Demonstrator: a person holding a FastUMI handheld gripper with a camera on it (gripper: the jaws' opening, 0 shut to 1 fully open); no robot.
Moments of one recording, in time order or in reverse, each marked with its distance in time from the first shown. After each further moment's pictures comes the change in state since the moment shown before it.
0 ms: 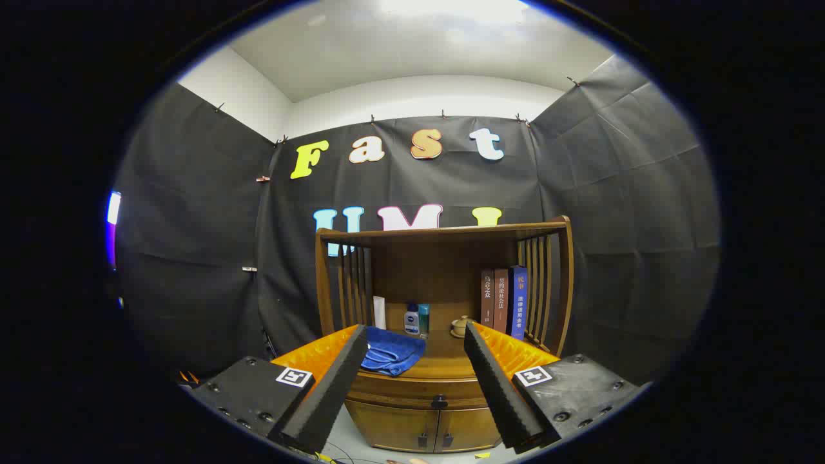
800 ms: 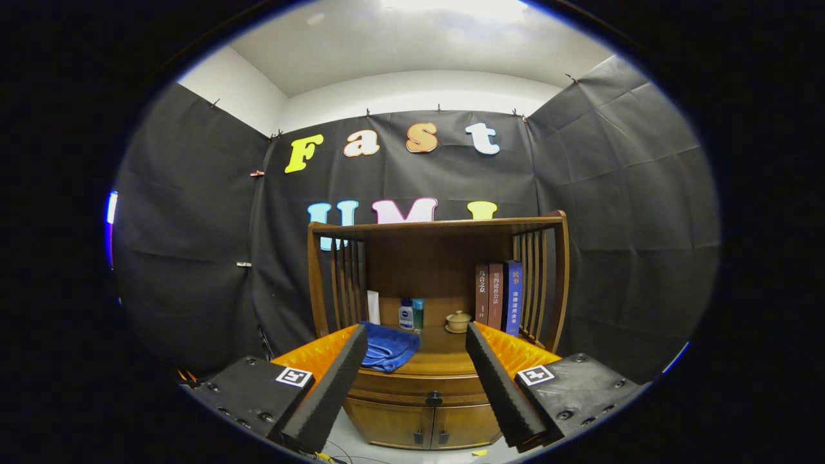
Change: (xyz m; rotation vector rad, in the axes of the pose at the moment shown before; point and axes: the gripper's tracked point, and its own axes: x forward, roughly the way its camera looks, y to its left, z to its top) arm 0.006 -0.004 -0.001 -0.002 0.023 -0.025
